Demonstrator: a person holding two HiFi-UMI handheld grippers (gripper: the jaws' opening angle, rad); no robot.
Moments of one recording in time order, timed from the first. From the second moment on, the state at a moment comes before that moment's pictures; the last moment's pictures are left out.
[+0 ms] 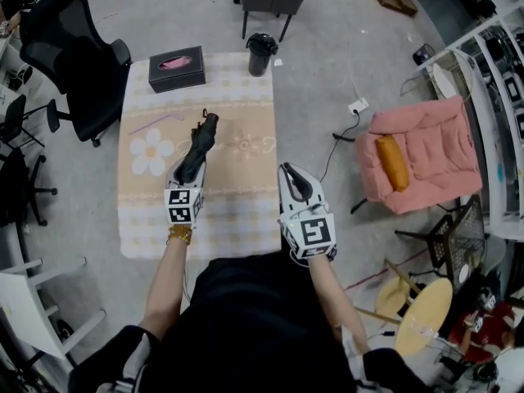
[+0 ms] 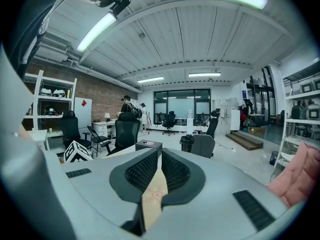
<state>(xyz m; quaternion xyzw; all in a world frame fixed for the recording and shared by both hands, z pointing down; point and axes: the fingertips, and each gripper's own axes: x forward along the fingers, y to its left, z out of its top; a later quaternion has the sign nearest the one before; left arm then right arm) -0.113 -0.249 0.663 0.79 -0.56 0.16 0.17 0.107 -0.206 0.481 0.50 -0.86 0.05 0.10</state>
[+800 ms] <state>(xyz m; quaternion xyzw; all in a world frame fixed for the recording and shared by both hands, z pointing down) -0.107 -0.258 0.565 0.81 -0.57 0.11 0.10 0.100 -0.221 0.460 0.49 -0.87 0.03 0.09</state>
